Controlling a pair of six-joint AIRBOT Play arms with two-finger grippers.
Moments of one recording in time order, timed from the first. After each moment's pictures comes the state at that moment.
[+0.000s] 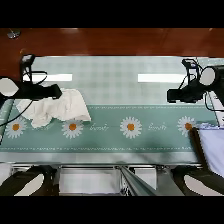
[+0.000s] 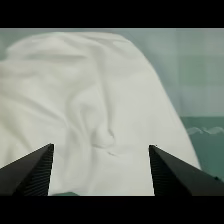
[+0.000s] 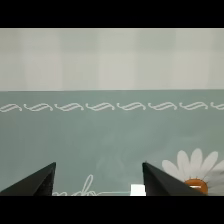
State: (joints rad) left arm -0.04 -1.05 0.93 1.45 -0.94 -1.61; right arm 0.08 -1.21 1.08 -1.60 1.23 1.70
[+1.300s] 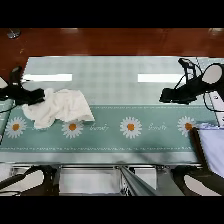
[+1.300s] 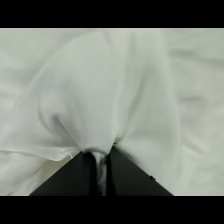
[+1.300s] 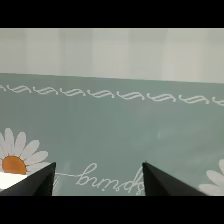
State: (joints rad) left arm 0.25 -1.26 1.02 1.26 -1.03 -1.45; right arm 0.08 -1.17 1.10 -1.39 1.26 1.64
